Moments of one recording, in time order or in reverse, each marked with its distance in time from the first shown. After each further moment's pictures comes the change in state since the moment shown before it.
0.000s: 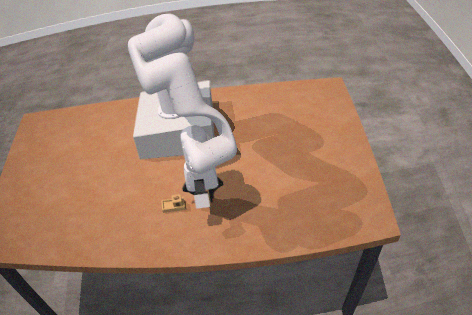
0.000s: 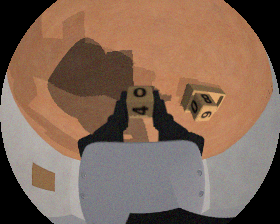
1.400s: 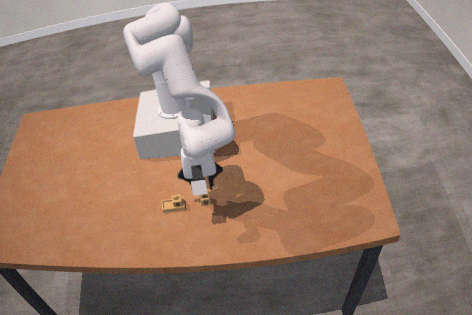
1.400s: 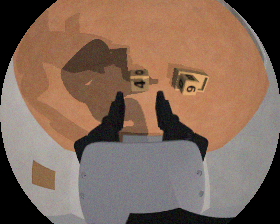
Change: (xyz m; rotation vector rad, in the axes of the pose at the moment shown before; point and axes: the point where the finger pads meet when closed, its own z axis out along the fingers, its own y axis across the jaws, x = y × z) arm 0.000 0.000 -0.062 0.000 0.001 0.000
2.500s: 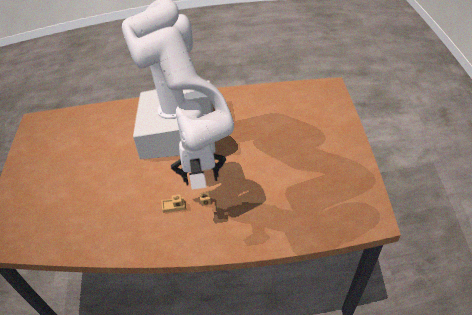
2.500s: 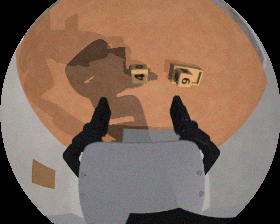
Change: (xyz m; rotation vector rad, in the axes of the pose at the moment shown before) arm -0.001 0.000 -0.028 0.000 -0.001 -0.001
